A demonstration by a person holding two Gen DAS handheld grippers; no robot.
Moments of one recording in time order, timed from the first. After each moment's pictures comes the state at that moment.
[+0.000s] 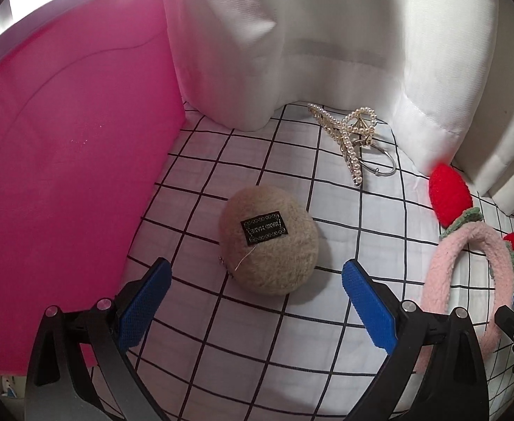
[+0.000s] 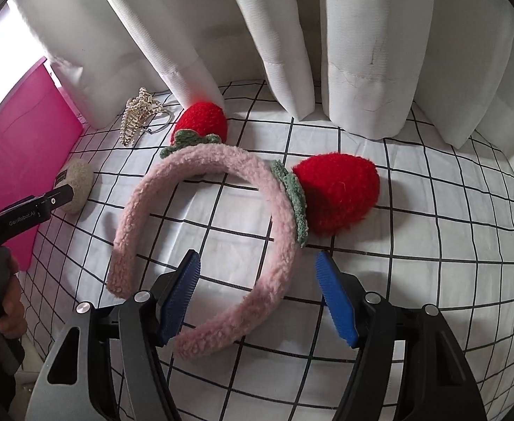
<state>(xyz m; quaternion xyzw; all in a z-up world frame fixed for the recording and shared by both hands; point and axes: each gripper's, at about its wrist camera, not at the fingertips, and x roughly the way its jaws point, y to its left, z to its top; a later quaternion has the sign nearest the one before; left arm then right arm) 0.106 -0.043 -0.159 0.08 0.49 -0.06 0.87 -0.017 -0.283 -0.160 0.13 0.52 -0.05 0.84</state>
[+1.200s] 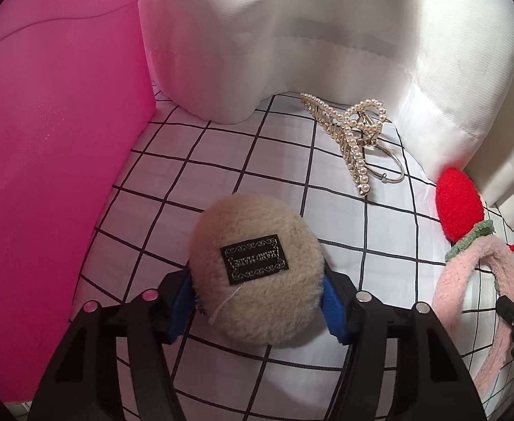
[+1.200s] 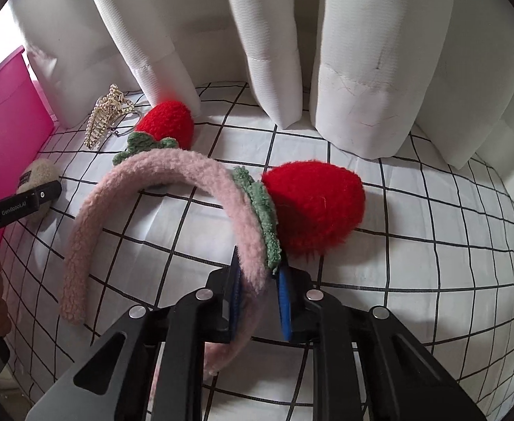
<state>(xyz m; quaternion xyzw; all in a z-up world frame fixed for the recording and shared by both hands) 0.134 -0.044 -0.188 0.05 0.49 -0.09 0.86 0.001 -0.281 -0.181 0.09 0.50 -0.09 0.85</state>
